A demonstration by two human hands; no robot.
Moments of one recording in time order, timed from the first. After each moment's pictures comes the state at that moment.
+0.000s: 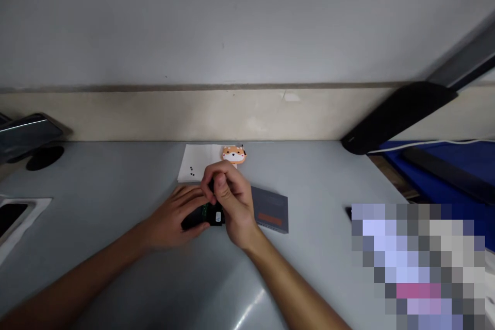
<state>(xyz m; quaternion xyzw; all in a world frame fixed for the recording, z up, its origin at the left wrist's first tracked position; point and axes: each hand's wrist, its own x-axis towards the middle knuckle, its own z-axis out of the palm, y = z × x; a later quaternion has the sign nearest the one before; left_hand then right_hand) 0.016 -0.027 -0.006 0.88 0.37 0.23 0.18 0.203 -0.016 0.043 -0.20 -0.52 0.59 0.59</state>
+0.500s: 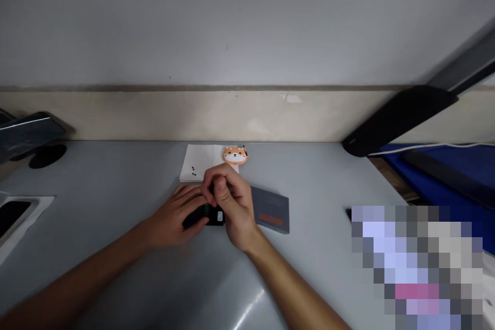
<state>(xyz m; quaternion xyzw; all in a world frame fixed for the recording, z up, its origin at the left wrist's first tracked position) 0.017 -0.028 -0.003 0.88 0.37 0.24 0.18 0.201 -0.019 0.040 -0.22 -0.53 0.58 0.58</state>
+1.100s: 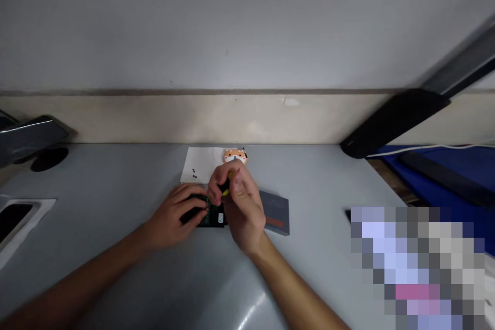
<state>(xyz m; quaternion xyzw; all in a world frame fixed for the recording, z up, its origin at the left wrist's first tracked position) 0.014 -0.026 -0.010 0.85 0.38 0.33 0.15 0.199 -0.019 0.059 -0.17 -0.45 0.63 0.61</state>
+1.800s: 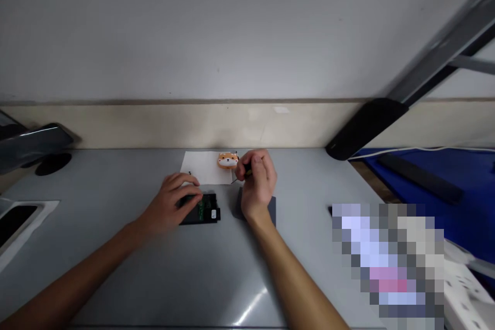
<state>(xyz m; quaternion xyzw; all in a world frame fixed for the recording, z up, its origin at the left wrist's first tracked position) 0.020 -0.016 0.016 0.84 0.42 0.34 0.09 0.228 0.010 0.057 -0.28 -0.43 0.41 0.75</state>
